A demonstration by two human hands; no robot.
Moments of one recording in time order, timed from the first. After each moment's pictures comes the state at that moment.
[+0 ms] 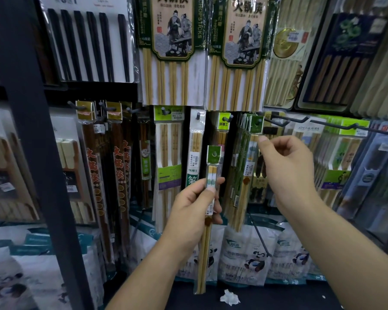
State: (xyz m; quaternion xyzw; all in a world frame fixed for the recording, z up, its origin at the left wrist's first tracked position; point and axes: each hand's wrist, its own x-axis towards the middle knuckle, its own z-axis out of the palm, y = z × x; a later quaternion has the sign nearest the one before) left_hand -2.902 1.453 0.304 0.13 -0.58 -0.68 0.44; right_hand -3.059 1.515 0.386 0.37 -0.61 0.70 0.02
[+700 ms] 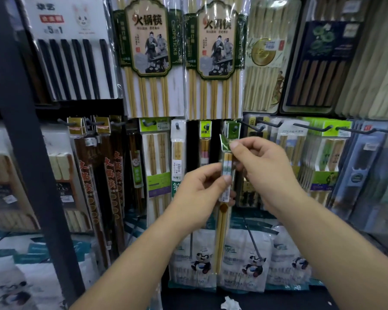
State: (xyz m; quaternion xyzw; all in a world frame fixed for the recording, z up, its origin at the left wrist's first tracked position) left_hand -2.934 1.466 0.357 0.11 -0.71 -0.57 0.40; right_hand -3.062 1.535 0.404 0.47 -0.55 0.68 -0.12
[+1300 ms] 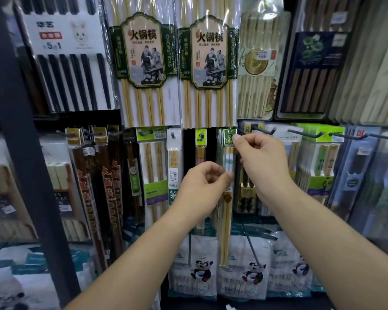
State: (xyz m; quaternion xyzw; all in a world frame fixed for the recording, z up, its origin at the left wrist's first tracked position) left_hand -2.958 1.449 0.367 0.21 -0.75 -0.46 0.43; right_hand -3.077 1.516 0.420 0.42 -0.58 0.70 -0.03
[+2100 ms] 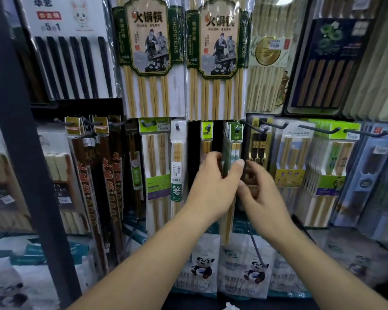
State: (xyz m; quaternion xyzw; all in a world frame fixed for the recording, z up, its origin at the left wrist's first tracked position) left_hand -2.980 1.447 0.360 0.28 -0.77 -0.39 0.43; right_hand -3.103 1.523 0.321 0.54 -0.65 0.53 -0.02
